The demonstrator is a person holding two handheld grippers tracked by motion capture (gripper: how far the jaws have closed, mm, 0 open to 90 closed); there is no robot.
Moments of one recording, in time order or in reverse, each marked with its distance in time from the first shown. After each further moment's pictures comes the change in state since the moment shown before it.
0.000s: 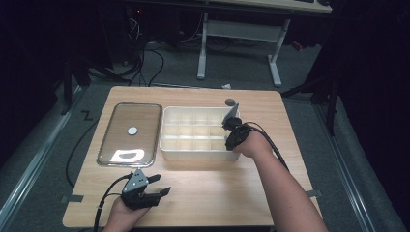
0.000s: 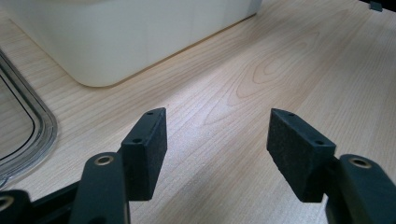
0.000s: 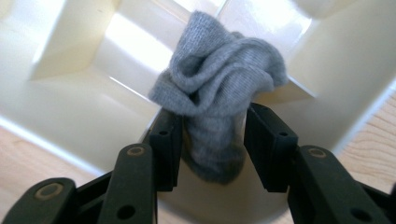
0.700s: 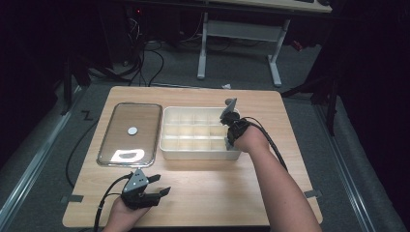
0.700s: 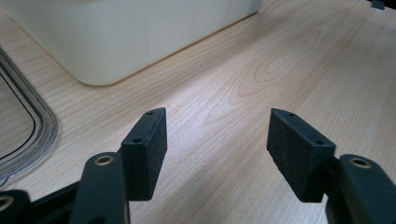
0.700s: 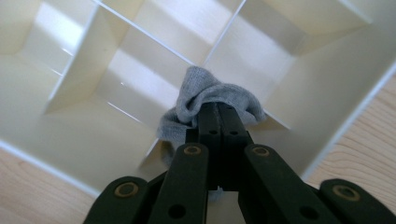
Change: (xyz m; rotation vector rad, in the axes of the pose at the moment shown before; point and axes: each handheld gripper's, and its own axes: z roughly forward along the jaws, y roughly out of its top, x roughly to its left) left arm 0.001 0.000 0.001 0.004 0.002 0.001; right arm 0.001 0.014 -0.008 -0.042 -0.035 -0.012
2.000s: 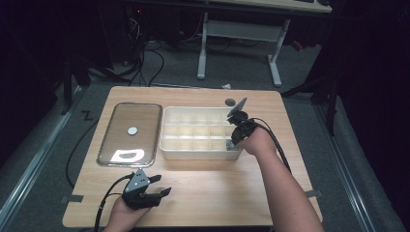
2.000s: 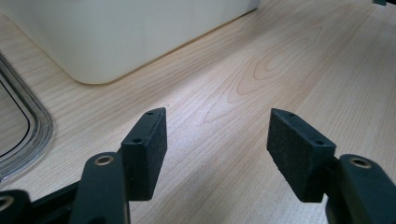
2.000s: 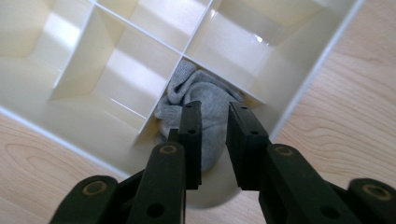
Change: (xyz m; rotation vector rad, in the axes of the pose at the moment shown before) left arm -0.001 0.000 0.003 0.013 -0.002 0.004; right arm -0.011 -0.021 -0.017 -0.088 0.016 0.048
